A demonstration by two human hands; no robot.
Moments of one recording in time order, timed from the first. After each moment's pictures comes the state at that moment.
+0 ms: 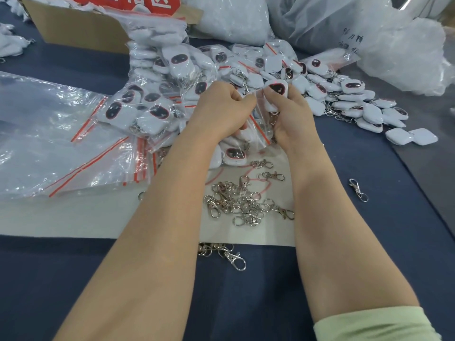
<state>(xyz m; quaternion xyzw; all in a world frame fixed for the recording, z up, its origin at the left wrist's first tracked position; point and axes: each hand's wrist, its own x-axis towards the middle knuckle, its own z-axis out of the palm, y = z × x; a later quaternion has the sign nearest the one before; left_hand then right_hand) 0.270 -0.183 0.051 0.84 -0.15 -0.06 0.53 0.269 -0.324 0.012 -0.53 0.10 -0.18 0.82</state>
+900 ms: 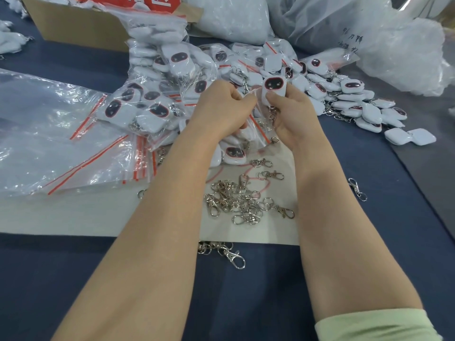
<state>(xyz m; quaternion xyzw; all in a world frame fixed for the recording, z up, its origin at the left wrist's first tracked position) 0.268 -0.184 0.050 0.83 -0.15 -0.07 0.53 0.261 -0.323 0.025 -0.56 0.10 -0.14 0.81</state>
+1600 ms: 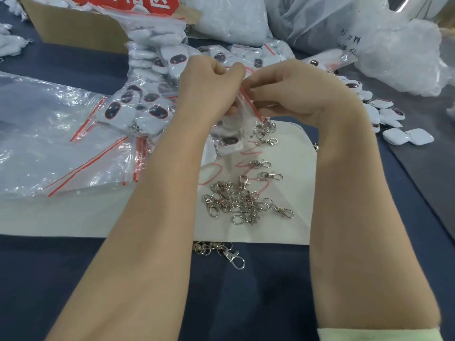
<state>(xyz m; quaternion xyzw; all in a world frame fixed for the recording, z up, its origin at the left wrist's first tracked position) 0.272 -0.177 0.071 0.77 -0.10 0.04 0.62 0.240 -0.313 0.092 -0.88 0.01 0.03 0.48</state>
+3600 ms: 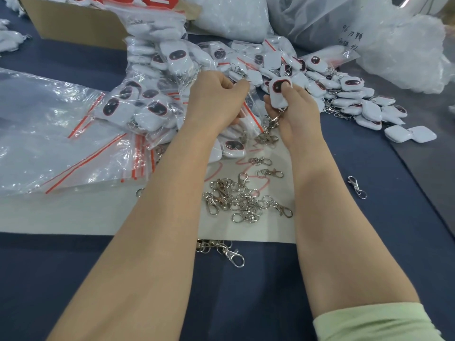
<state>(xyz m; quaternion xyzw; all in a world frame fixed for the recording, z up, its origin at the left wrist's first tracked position) 0.270 -0.184 0.051 0.77 -0.11 0.00 0.63 0.273 -0.335 0.010 -0.51 0.19 -0.23 0.80</state>
